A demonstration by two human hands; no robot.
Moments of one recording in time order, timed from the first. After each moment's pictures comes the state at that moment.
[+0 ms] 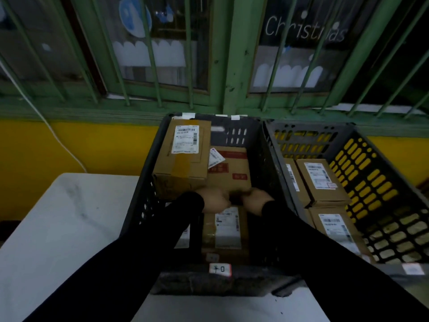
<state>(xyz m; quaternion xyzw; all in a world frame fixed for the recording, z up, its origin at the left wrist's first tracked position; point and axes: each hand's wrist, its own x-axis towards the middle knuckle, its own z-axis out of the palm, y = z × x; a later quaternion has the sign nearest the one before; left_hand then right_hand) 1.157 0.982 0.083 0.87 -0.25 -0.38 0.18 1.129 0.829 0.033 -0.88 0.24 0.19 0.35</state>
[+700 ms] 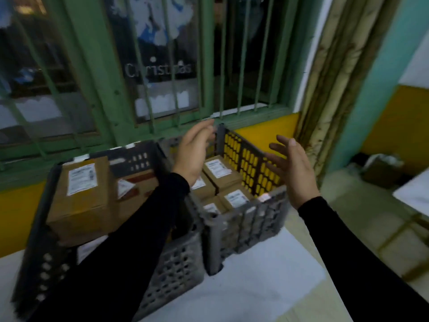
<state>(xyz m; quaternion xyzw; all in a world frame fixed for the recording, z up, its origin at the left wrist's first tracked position) 1.012 0.844 0.219 0.61 -0.32 -0.18 0.71 0.859 0.706 0.180 -0.61 0.23 -0.42 0.63</state>
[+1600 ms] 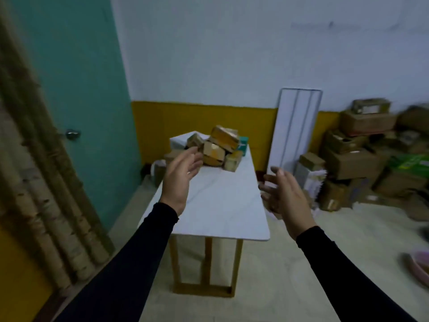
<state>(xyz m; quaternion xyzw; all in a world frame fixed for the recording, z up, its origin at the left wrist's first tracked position) 0.444 0.258 0.203 0.35 -0.50 -0.52 0.59 0.233 0.328 0.180 -0.42 0.53 -0.64 0.36</state>
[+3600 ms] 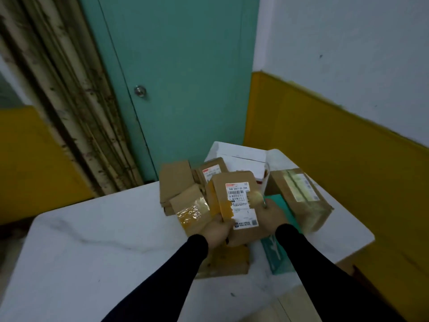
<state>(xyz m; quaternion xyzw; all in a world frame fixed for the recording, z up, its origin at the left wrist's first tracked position) 0.004 -0.492 0.038 0.75 -0.18 -0.44 0.46 -0.077 -0.642 0.034 -0.77 0.47 -0.02 0.44</state>
